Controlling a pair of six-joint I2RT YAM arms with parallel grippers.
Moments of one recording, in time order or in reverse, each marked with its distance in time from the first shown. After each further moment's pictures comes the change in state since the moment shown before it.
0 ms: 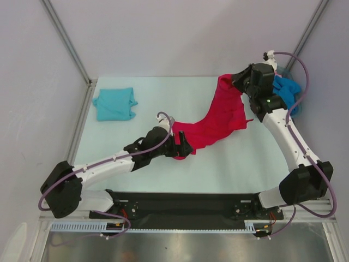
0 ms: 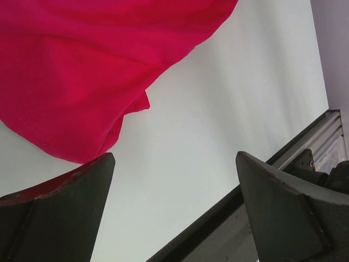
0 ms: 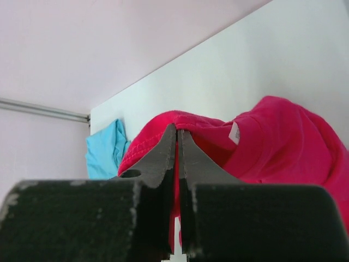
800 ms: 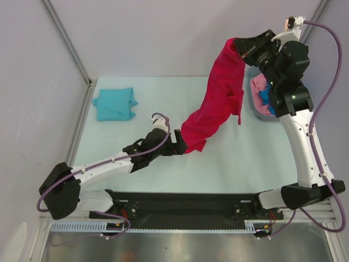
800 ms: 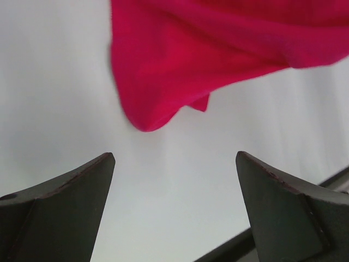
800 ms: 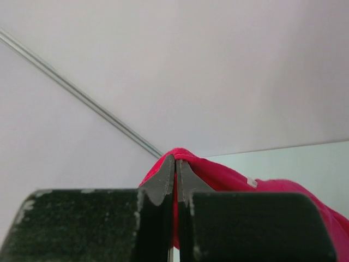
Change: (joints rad) left arm -0.006 -0.021 -0.014 -0.034 -0.172 -0.010; right arm 0.019 -0.033 0.418 -0.045 -0.215 -0.036
